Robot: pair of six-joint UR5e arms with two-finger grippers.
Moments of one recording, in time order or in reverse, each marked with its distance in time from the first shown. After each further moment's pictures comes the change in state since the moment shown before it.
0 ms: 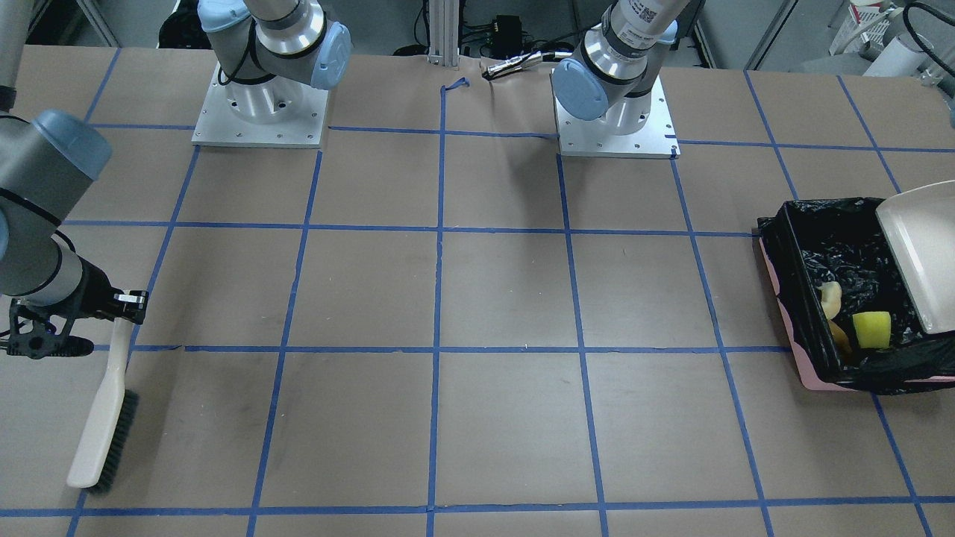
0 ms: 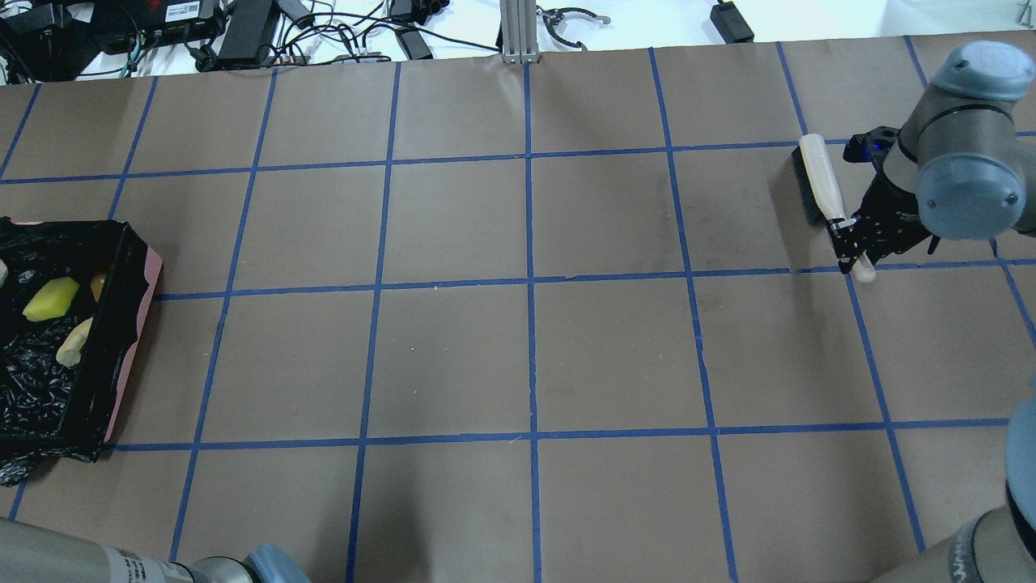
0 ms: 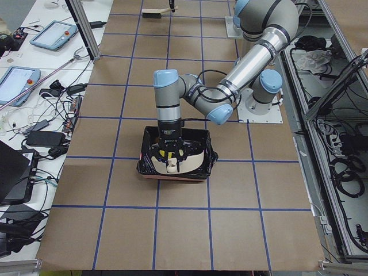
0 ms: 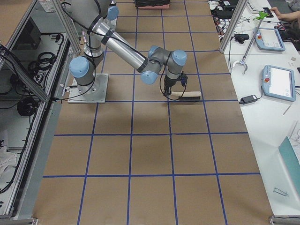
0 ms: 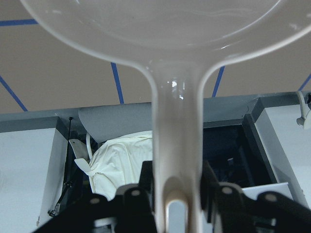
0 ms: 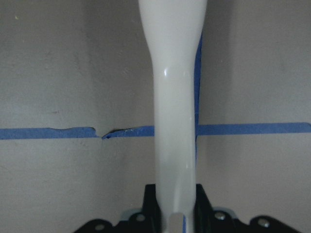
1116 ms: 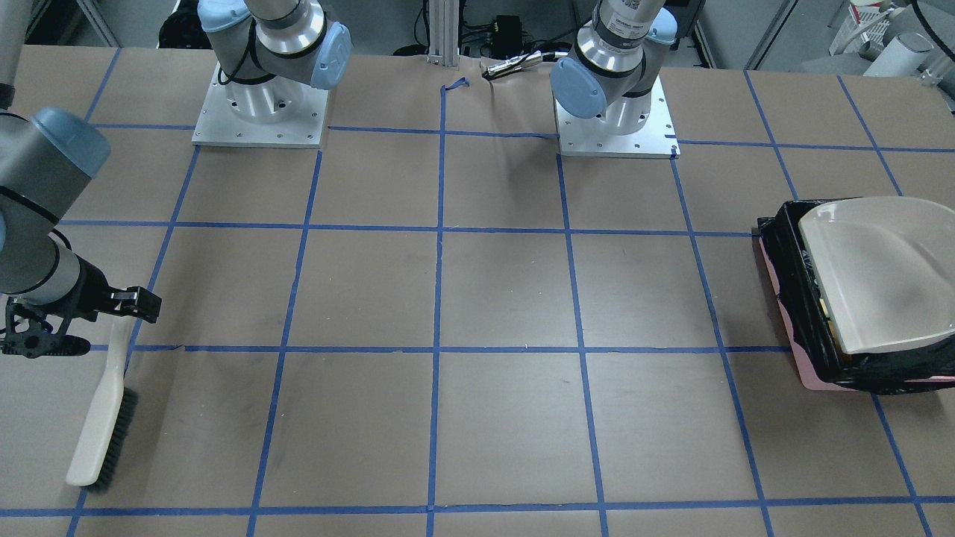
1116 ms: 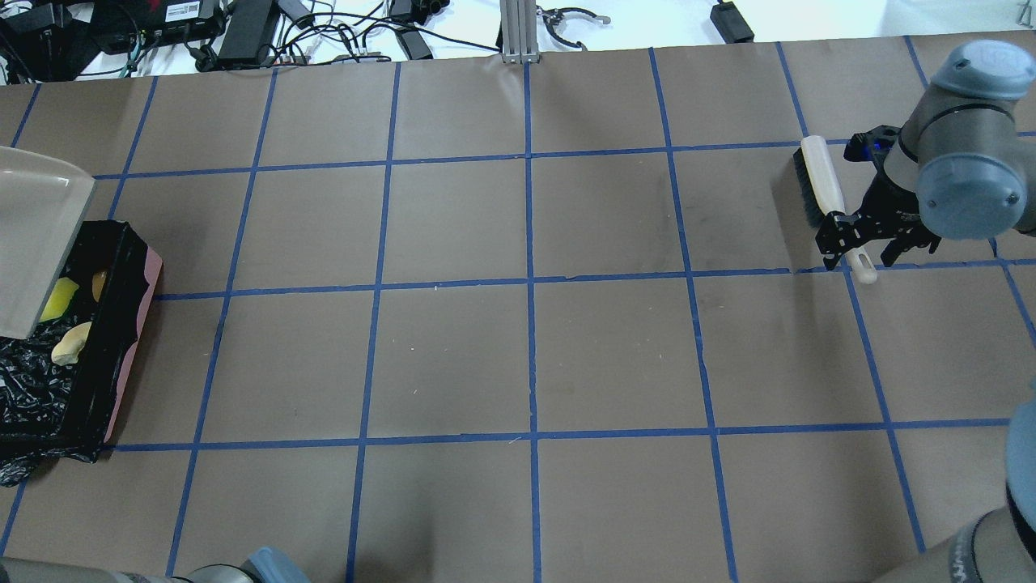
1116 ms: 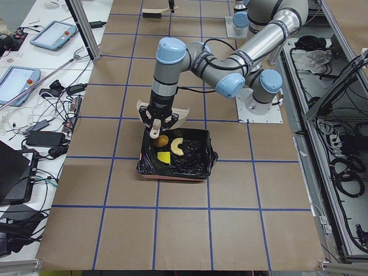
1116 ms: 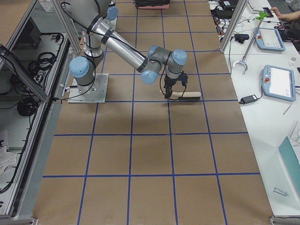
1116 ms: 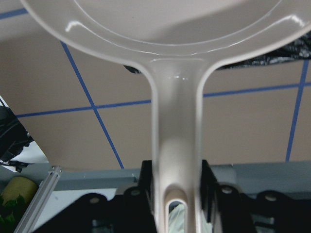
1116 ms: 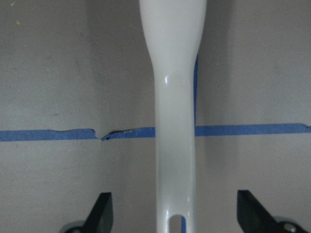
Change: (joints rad) left arm -0.047 0.126 0.134 -0.545 -0.601 -0.146; right arm 0.000 -0.009 -0.005 0.000 -0.001 0.004
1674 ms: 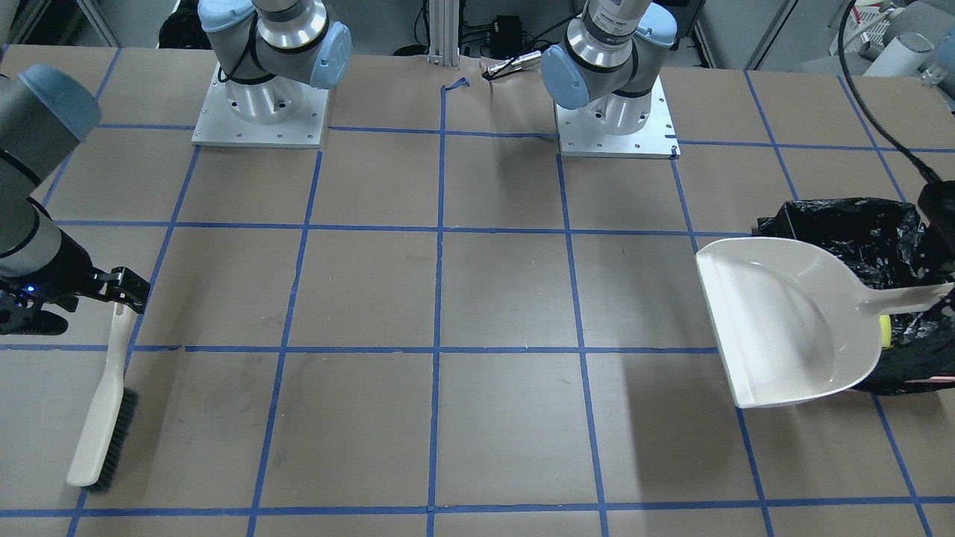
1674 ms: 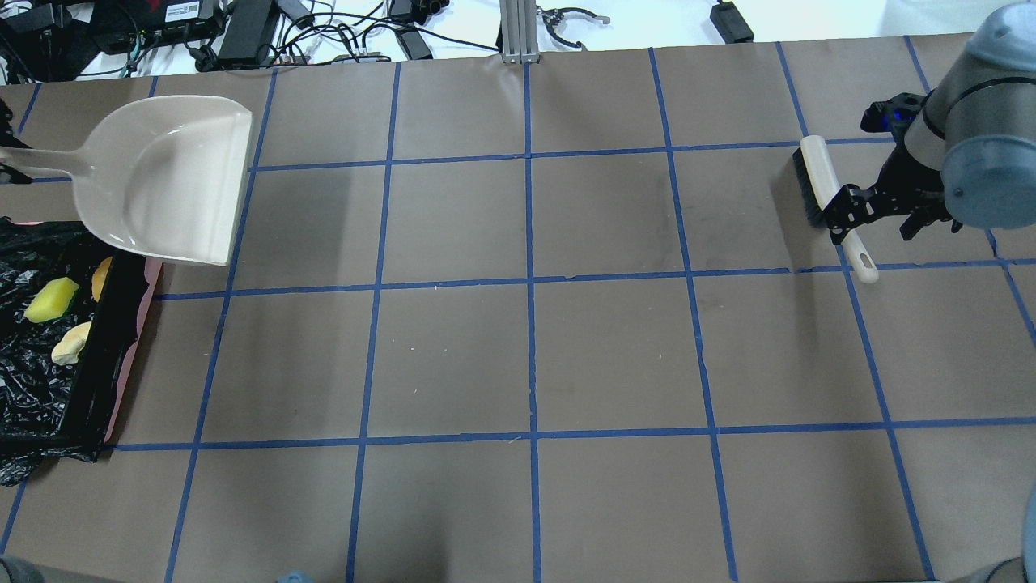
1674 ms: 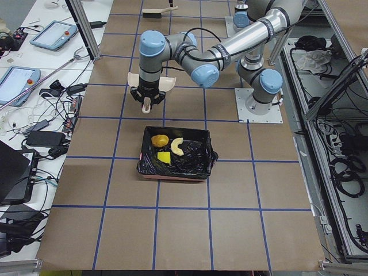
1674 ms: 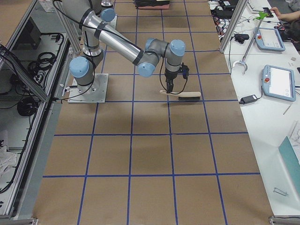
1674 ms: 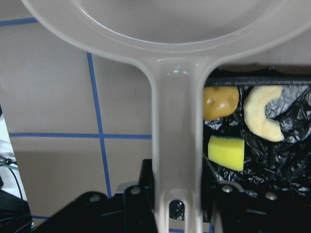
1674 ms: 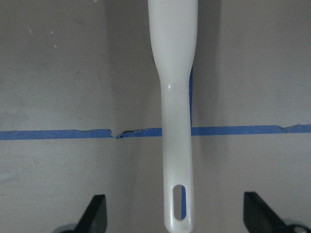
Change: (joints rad) left arm -0.194 -0.068 -0.024 -0.085 -0.073 -0.283; right arm 0.007 -0.121 -0.007 0.028 0.062 -0.005
